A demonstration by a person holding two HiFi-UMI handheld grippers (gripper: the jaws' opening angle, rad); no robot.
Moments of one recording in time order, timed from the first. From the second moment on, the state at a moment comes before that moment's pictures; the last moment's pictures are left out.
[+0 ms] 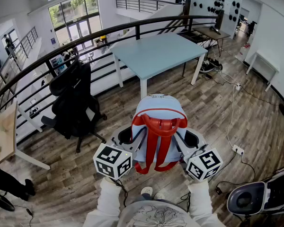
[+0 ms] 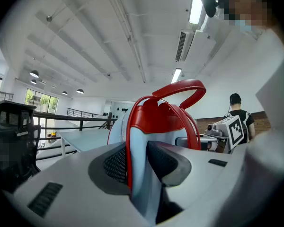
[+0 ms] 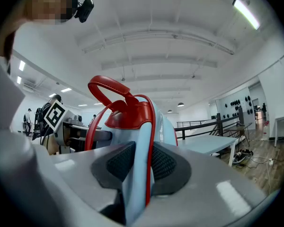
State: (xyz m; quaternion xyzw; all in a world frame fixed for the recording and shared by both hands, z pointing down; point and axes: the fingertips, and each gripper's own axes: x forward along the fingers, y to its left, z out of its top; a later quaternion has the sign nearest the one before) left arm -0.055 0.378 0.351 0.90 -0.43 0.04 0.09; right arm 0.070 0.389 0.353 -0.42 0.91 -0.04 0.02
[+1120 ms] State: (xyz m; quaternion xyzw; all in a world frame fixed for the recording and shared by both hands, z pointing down) left arm -0.060 0.327 0.361 0.90 -0.42 0.04 0.10; right arm 0.064 0.339 0.360 -0.43 0.90 -0.05 0.02
